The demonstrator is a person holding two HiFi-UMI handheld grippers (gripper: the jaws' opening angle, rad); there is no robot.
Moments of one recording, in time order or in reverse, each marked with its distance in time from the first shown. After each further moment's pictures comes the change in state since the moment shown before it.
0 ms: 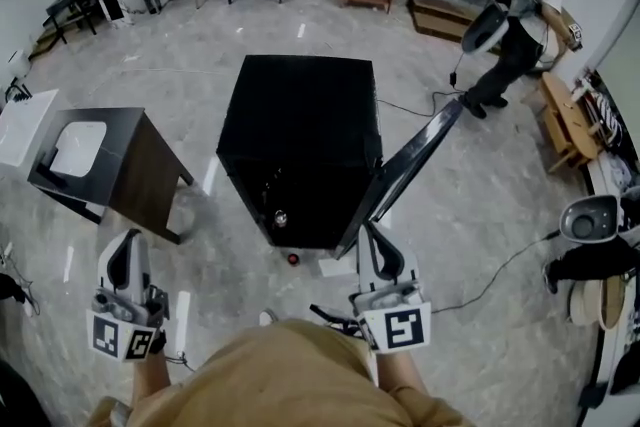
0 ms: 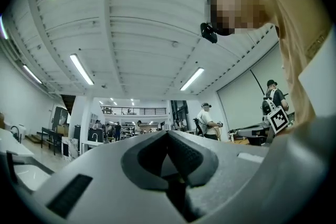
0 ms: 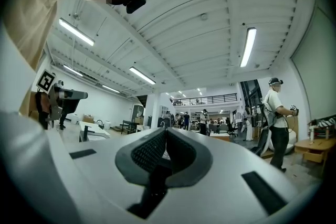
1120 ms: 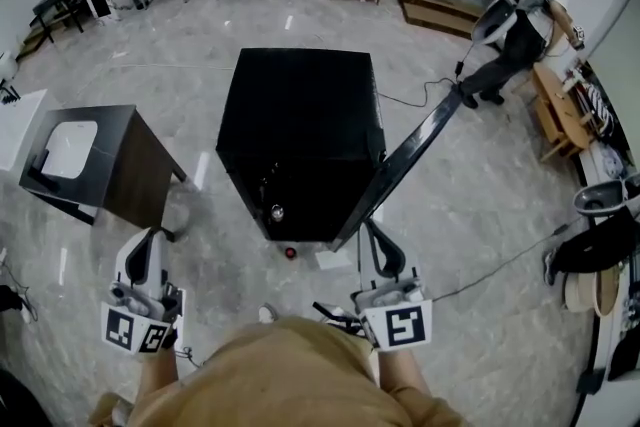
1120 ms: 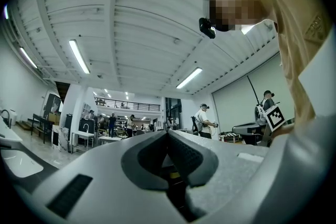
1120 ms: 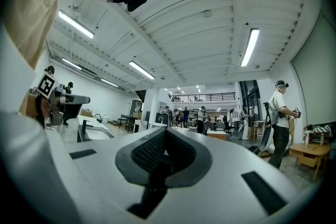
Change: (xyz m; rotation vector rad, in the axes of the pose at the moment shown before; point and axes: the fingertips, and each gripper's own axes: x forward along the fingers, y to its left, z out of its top) left arm 0.015 0.013 -0.039 -0.078 0.019 -0.087; right arm 0.014 0.021 -0.005 -0.041 0.049 -0.027
